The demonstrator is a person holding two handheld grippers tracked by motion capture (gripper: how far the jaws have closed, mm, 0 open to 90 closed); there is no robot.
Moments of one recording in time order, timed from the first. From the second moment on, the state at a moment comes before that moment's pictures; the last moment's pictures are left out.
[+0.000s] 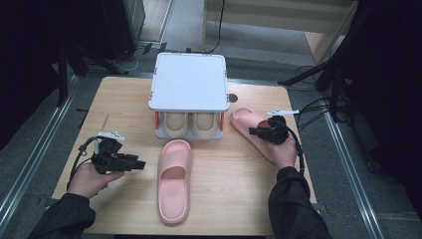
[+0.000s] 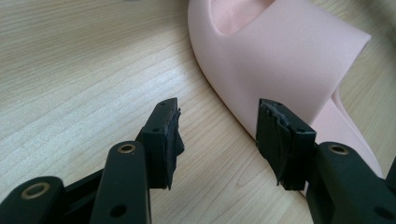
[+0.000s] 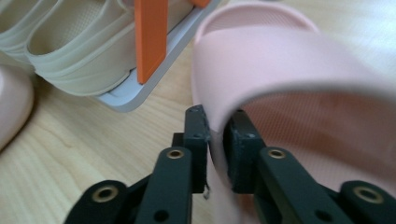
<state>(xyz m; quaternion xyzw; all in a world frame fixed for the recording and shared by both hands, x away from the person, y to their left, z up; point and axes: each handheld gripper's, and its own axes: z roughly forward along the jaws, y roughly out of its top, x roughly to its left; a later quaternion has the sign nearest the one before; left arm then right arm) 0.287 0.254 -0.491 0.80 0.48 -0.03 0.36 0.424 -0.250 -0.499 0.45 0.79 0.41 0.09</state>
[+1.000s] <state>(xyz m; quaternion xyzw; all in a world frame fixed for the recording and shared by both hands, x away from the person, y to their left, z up) 0.302 0.231 -0.485 0.82 0.43 -0.02 0.38 0.349 -0.238 -0.450 0.43 0.79 0.43 0.09</state>
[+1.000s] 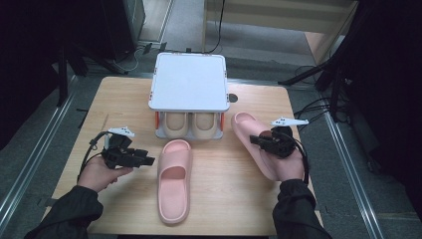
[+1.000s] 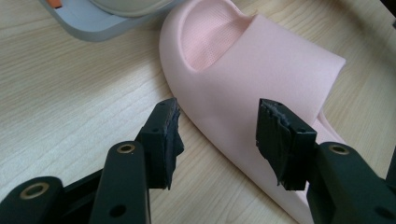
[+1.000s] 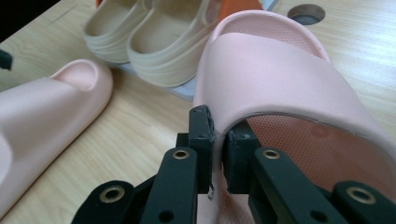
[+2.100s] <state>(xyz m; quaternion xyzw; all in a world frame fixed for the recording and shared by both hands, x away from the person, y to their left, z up) 0.310 0.216 -0.481 0.83 0.39 -0.02 0.39 0.298 -0.152 -0.487 0.36 0.86 0.37 0.04</state>
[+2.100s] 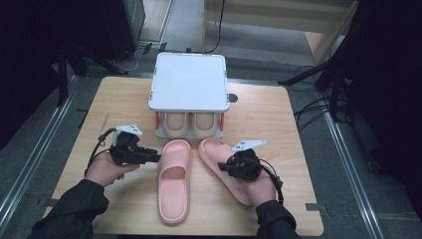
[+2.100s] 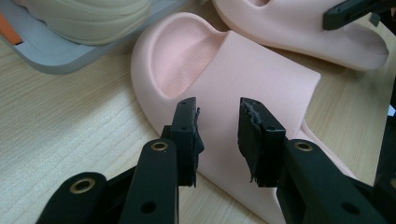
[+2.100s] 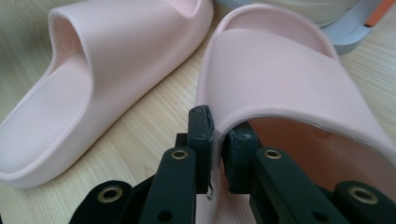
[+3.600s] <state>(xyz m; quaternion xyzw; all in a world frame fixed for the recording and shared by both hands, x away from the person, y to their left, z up) 0.312 0.220 -0.485 0.83 0.40 -0.03 0.38 0.288 -0.181 -0.475 0.39 0.82 0.41 0.06</state>
